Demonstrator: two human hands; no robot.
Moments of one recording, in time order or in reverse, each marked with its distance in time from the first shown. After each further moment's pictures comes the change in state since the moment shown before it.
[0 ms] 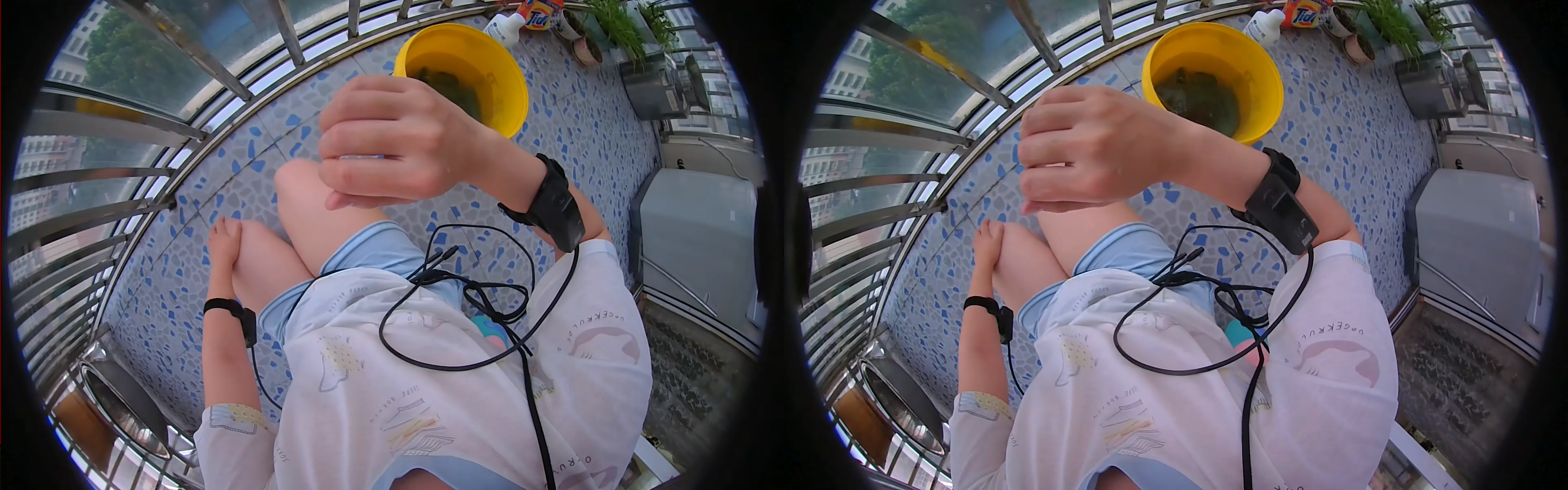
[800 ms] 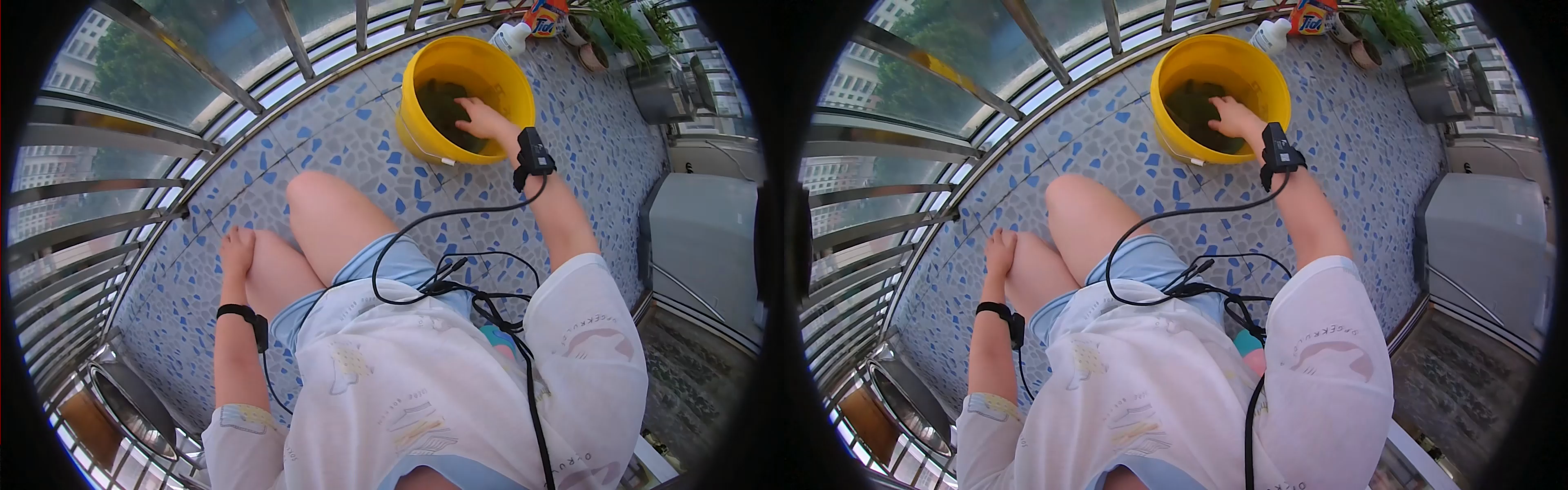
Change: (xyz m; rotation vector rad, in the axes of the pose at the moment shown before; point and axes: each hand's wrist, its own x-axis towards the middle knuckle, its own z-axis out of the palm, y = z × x) left_hand -0.003 0.009 -0.005 0.054 0.034 0.023; right_hand -0.322 0.070 -0.011 -0.190 -0.839 1.418
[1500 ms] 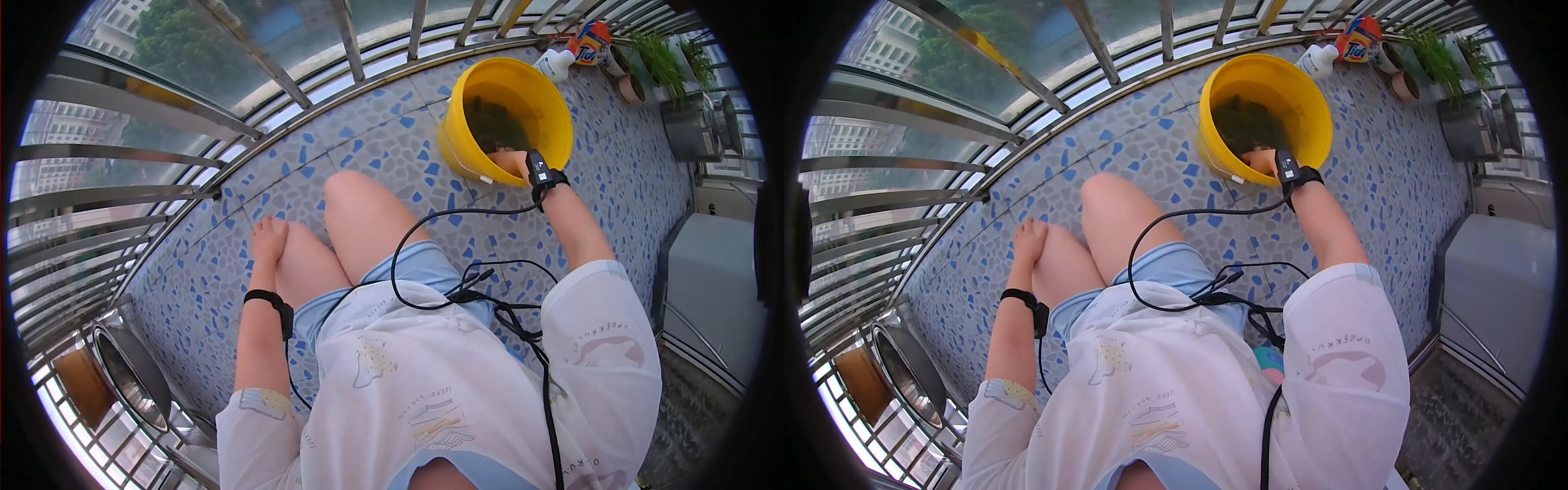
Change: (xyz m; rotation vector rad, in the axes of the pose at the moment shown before) left_hand -0.007 0.016 -0.007 0.009 -0.072 -0.140; right_hand 0.002 -0.033 0.010 0.014 -0.857 0.070
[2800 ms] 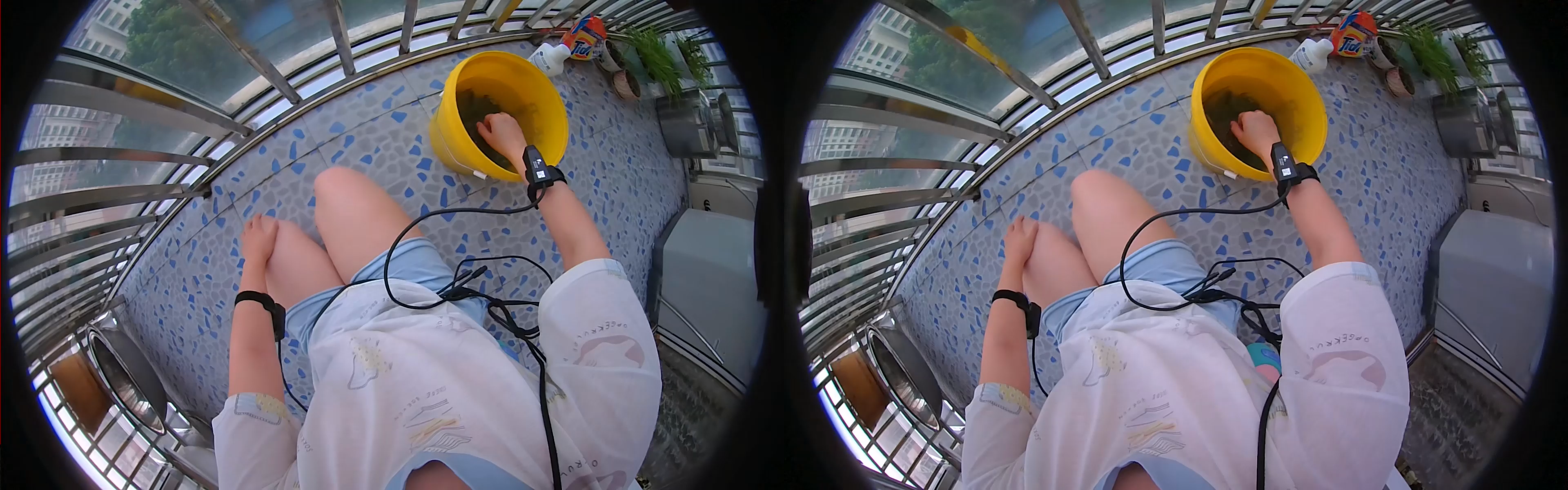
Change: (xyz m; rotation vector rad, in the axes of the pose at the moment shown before) left_hand -0.001 -0.005 0.001 -0.029 0.010 0.007; right_hand 0.001 -0.009 -0.012 -0.074 1.094 -0.105
